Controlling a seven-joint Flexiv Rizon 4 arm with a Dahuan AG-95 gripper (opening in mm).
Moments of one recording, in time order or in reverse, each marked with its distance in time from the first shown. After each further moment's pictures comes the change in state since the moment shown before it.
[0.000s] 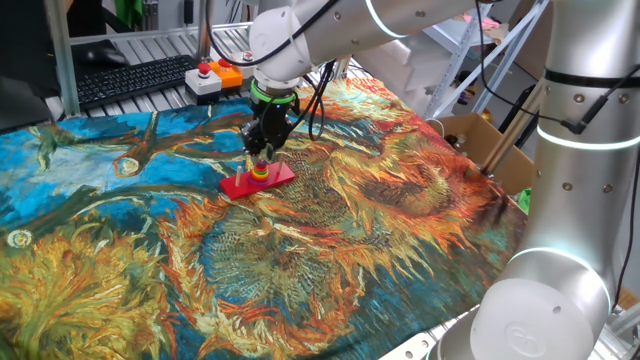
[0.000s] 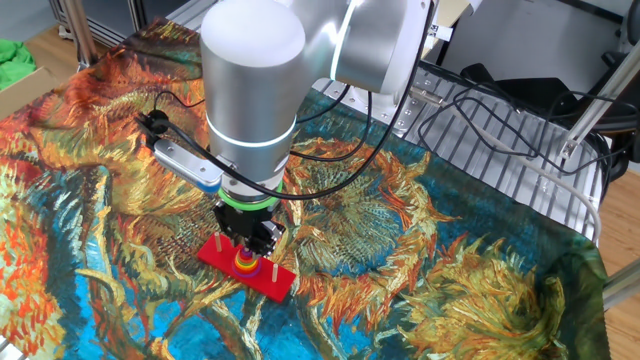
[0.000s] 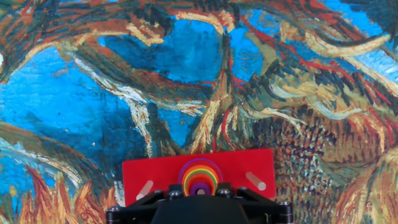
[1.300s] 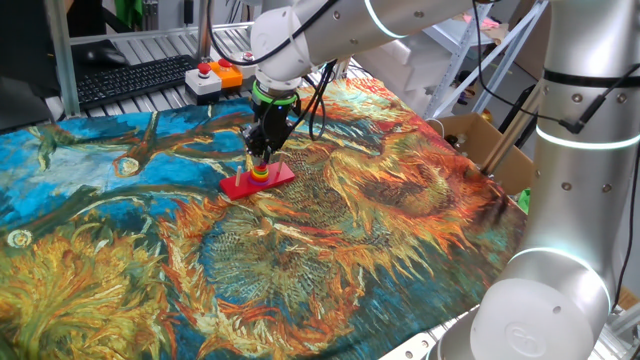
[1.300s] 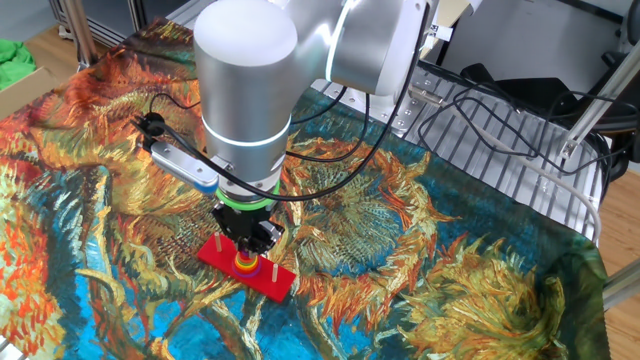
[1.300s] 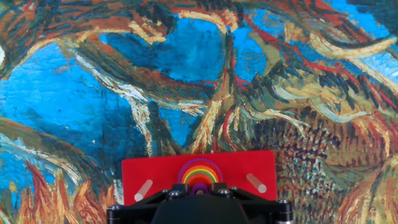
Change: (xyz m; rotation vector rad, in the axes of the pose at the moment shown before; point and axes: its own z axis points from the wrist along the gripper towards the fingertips) arm 0.000 0.000 0.003 -0.016 0.002 -0.022
